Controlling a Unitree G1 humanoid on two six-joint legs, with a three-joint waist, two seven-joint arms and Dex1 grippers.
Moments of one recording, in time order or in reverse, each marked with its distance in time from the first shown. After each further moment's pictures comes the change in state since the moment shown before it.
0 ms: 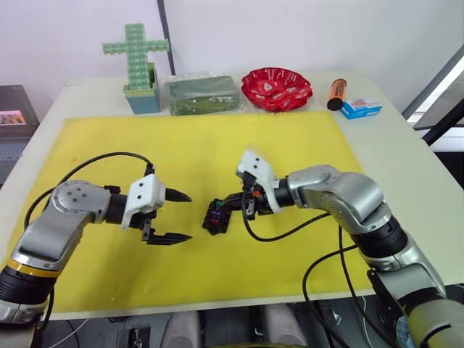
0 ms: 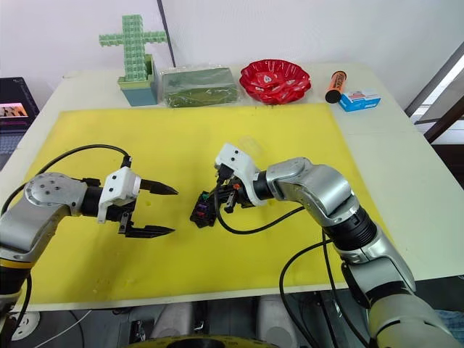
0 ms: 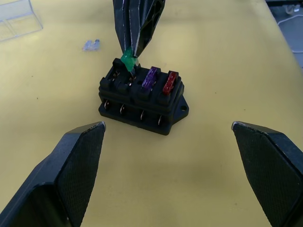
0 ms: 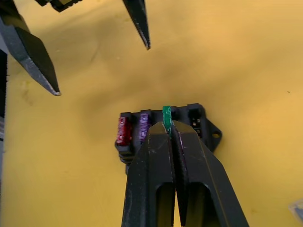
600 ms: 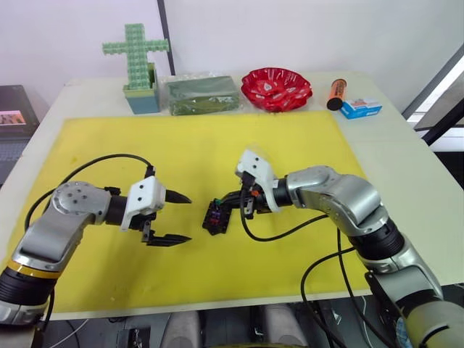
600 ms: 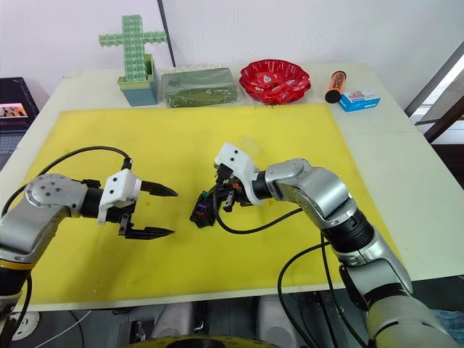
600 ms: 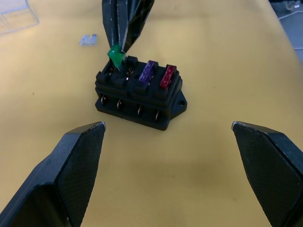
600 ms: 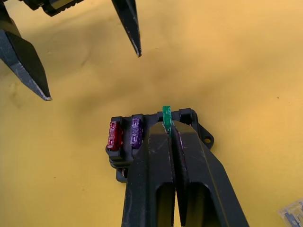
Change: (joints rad) left arm 0.014 -0.004 0.000 0.001 0.018 -0.007 -0.003; right arm 0.015 0.020 -0.001 0.009 -0.053 -0.036 -0.004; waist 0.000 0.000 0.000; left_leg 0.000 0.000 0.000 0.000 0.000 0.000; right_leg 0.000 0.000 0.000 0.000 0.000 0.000
